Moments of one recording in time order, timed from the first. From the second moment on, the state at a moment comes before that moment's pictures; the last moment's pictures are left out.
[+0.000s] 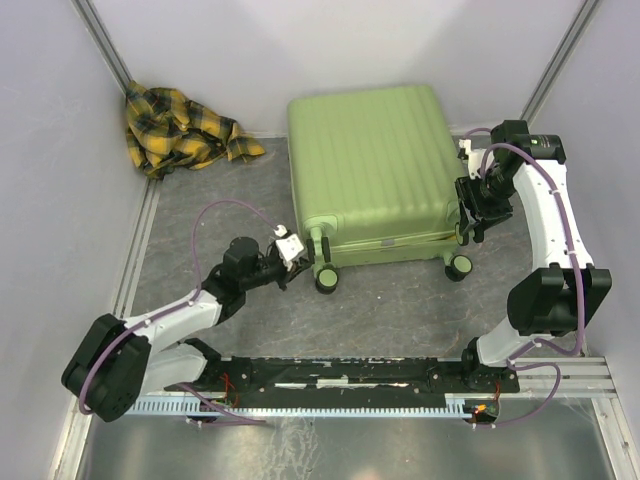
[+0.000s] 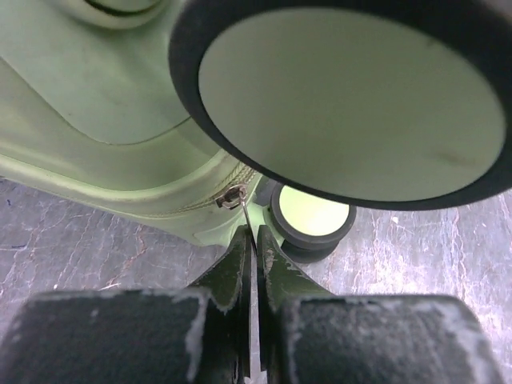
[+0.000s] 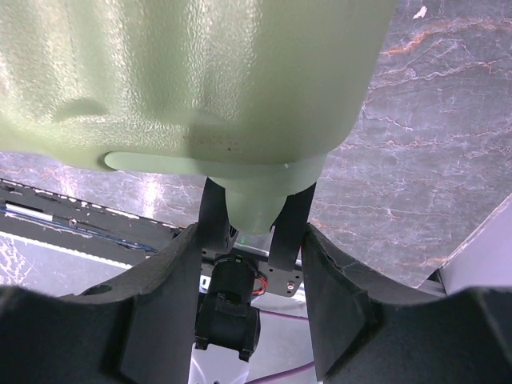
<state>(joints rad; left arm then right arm) -0.55 1.14 0.38 0.40 0.49 0.25 -0.03 1.60 1.69 -1.45 -0.18 -0.23</state>
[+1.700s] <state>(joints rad) -1.29 1.90 0.90 0.77 -0.61 0.19 -0.05 1.58 1.67 -1.39 -0.13 -0.24</state>
